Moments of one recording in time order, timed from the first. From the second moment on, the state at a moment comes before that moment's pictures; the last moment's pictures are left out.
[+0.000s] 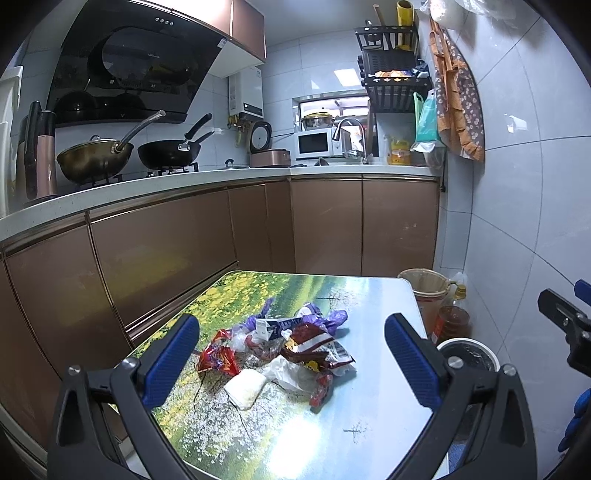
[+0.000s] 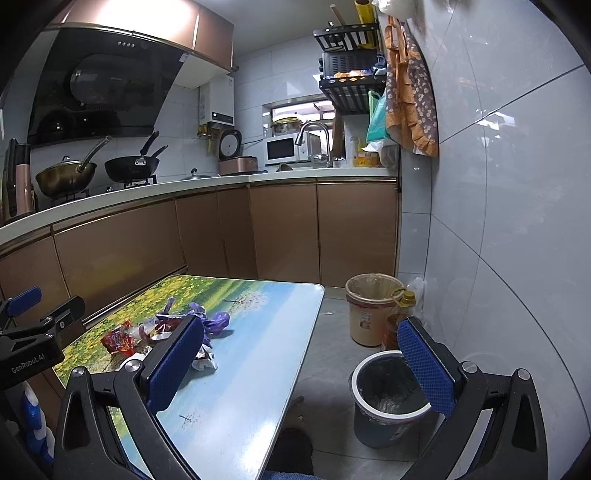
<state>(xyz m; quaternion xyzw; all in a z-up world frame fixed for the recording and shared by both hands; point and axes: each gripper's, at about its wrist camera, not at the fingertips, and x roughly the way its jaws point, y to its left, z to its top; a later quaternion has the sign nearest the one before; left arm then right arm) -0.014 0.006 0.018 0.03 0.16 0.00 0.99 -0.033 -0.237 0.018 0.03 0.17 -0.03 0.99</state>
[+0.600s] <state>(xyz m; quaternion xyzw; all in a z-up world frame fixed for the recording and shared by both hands) 0.045 0.013 0.004 0.04 0.18 -0.01 0.98 0.016 -0.237 0.019 0.04 0.18 -0.04 0.98</state>
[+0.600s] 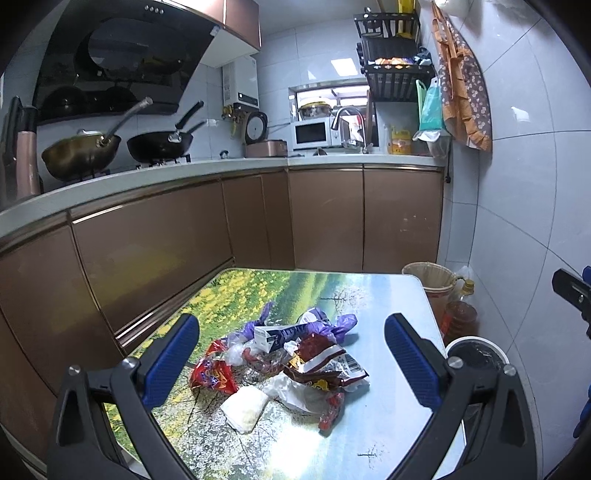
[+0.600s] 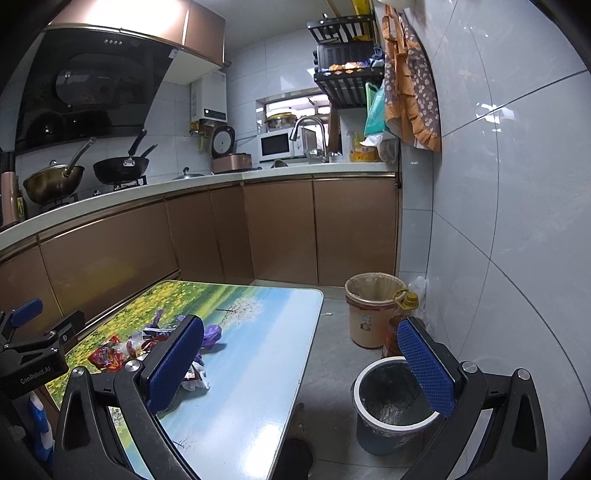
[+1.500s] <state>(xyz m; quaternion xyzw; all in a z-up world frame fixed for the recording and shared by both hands) 0.105 0.067 -0.046 -0.02 0.24 -0.08 0.97 0.065 -0.183 0.004 0.02 0.26 0.00 0.97</state>
